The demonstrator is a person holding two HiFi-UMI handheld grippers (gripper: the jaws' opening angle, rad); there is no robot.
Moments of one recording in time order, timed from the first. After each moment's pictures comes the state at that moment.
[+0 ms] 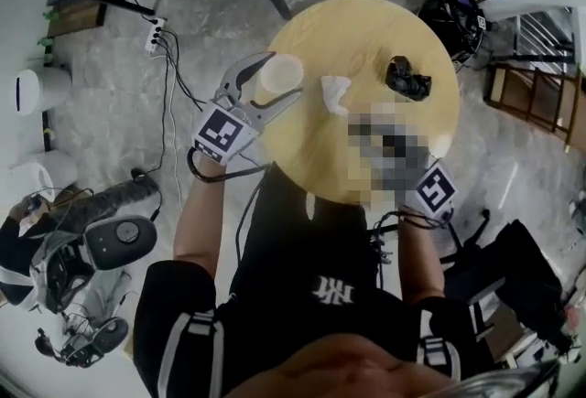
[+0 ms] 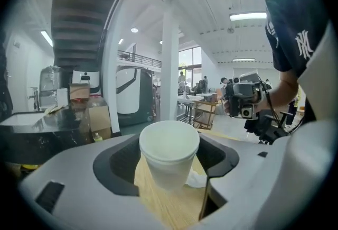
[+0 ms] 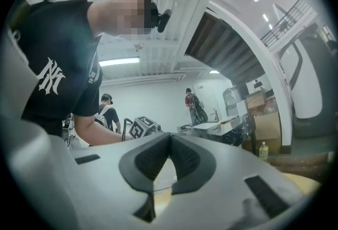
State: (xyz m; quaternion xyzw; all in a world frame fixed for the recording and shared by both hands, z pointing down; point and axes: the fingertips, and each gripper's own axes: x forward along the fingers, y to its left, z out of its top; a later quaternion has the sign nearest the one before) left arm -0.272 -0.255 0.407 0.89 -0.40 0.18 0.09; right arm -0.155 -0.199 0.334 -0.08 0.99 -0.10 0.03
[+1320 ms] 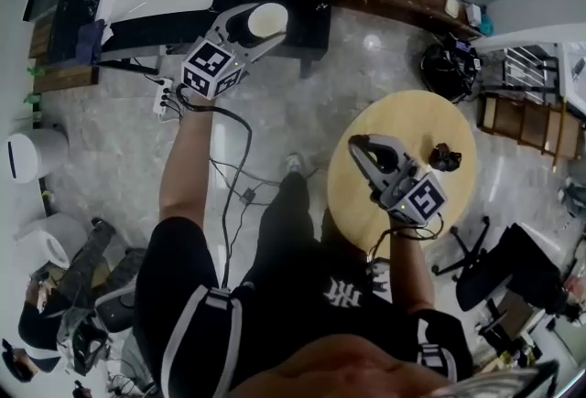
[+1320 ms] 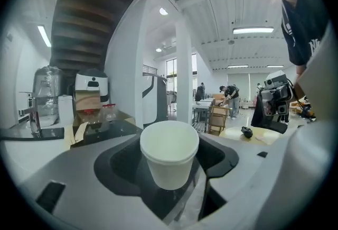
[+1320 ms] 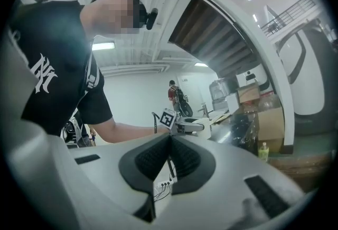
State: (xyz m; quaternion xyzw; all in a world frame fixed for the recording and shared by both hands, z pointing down) left arm -0.584 -0.563 0.385 0.92 -0.37 0.14 0.06; right arm -0.419 -0.357 0.319 -0.17 0.98 -0.14 -0.02
